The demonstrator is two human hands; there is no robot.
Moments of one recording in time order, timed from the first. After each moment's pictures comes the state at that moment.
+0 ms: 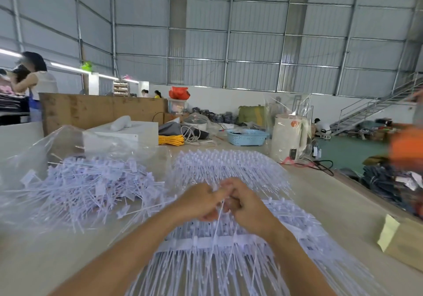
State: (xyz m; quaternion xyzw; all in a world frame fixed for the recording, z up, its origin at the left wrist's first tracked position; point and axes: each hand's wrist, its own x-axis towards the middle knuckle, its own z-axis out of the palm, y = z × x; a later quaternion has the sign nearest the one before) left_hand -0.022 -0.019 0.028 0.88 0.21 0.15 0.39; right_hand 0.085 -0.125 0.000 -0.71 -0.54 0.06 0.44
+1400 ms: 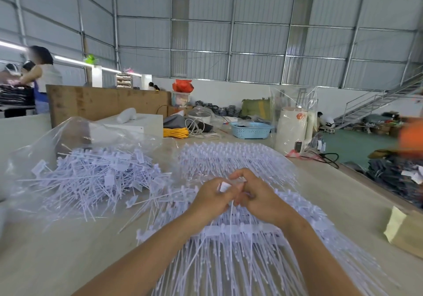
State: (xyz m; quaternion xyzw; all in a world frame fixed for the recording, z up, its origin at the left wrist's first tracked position) left_hand -0.020 -0.035 0.001 0.76 0.13 0.27 0.57; right_hand 0.076 -0.140 0.015 -0.70 -0.56 0.11 0.42
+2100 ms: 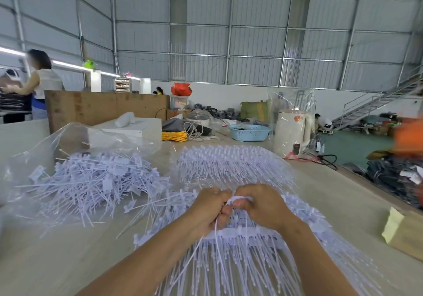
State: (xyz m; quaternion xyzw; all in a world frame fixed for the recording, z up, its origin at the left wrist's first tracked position) left_hand -0.017 -0.041 0.005 0.62 0.24 0.18 0.73; right_hand 0.096 -0.141 0.005 -0.76 -0.57 -0.08 0.29
